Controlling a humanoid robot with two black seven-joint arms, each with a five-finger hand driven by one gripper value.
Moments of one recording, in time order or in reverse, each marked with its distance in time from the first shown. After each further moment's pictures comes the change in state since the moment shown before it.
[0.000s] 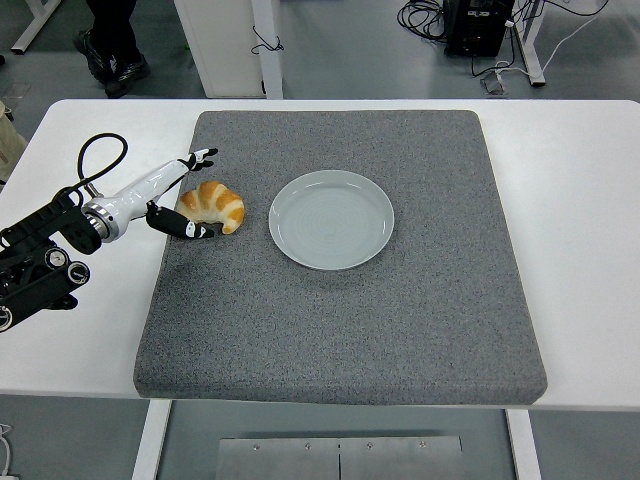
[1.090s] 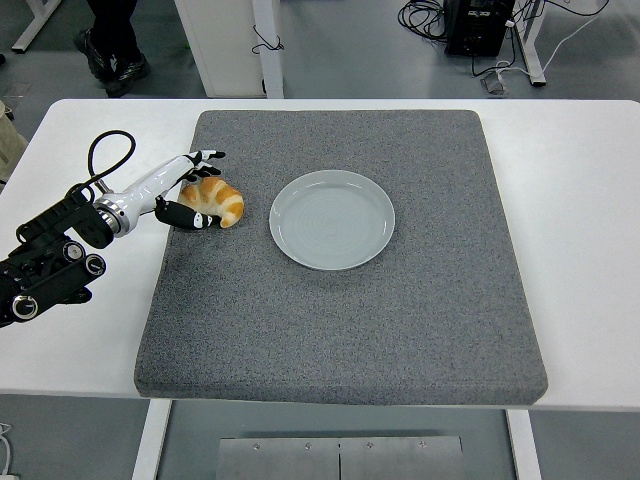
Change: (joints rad) left arm -0.021 -0.088 0.002 0.135 -0.003 -0.001 -0.037; right arm 0.000 0.000 0.000 0.000 0.000 0.000 0.000
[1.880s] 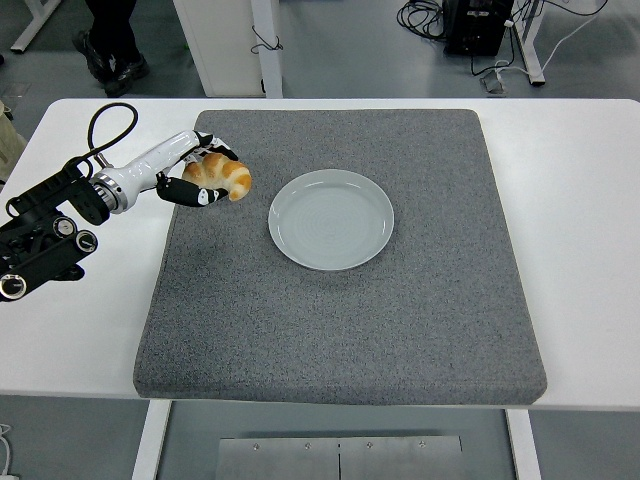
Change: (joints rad) left arm -0.084 0.055 -0.004 -0.036 -0.013 -0.073 -0.063; right arm 0.000 0.000 0.000 0.000 0.000 0.000 0.000
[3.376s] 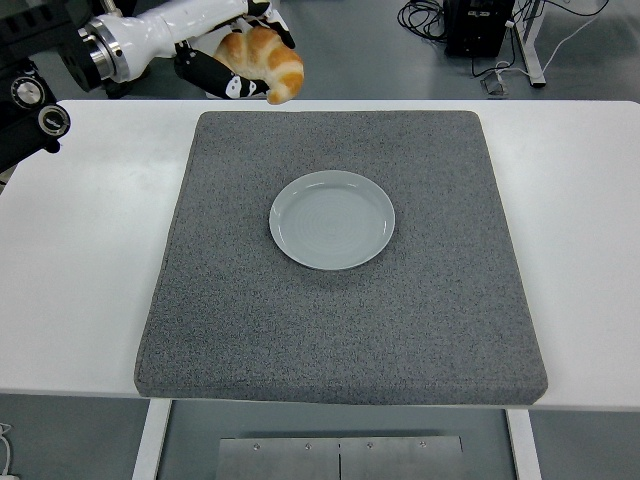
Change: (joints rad) left arm -0.421 0.077 0.104 -0.233 0.053 -0.124 0.006; right arm 0.000 0.000 0.000 0.000 0.000 0.000 0.000
